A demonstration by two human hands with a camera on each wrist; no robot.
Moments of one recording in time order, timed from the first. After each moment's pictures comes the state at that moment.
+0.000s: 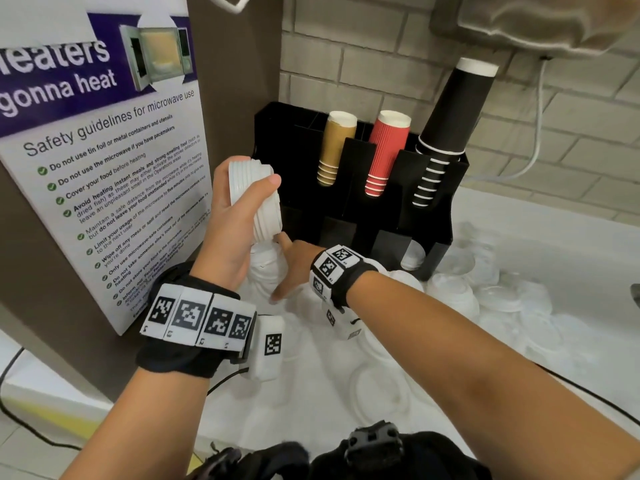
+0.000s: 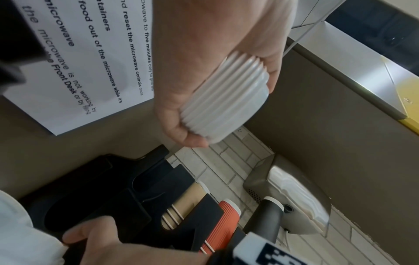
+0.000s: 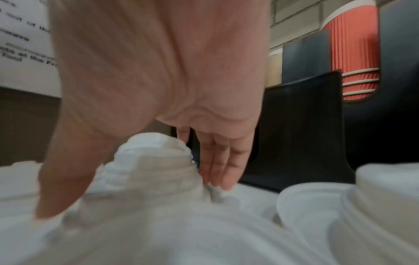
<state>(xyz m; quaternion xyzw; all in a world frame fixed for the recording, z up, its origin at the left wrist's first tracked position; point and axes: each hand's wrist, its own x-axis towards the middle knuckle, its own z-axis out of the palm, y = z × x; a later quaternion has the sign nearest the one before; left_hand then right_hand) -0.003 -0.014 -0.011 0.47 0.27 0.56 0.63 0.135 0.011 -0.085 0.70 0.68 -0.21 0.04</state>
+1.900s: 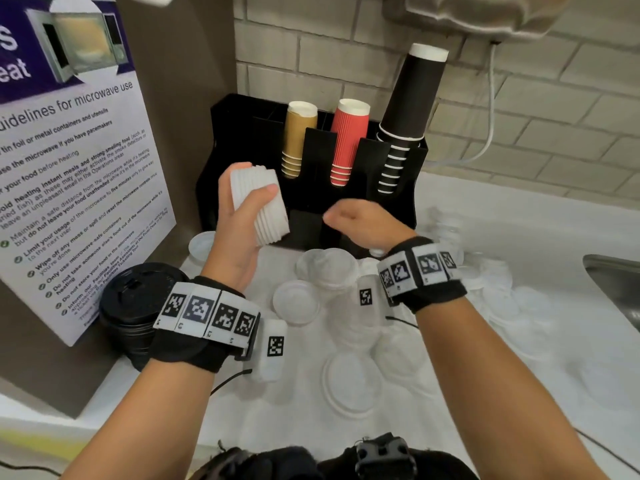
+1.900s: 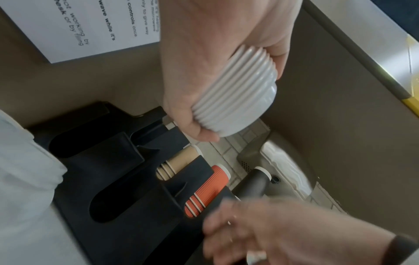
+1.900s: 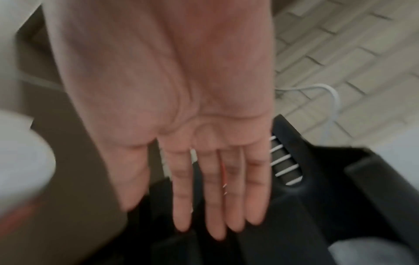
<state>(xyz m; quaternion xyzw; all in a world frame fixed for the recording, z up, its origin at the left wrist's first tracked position) 0.045 -0.028 -0.028 0.46 0.24 0.52 0.68 0.231 -0.079 -0.005 0.74 0.61 -0.19 -0.23</state>
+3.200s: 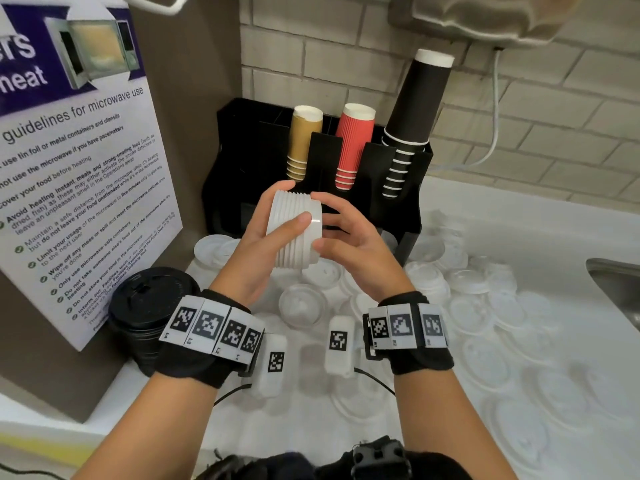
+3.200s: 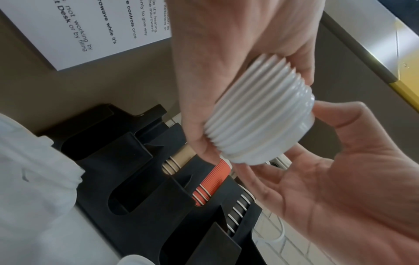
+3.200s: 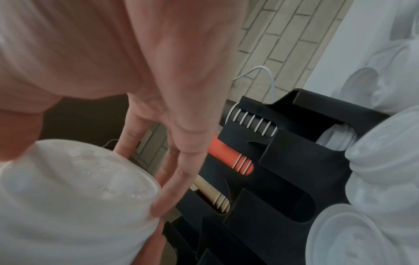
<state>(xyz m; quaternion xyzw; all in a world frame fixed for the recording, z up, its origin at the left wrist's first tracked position) 0.036 -0.037 -0.037 0.58 0.19 0.40 0.69 0.178 -0.114 -0.023 0.53 0.53 -0.36 -0.56</state>
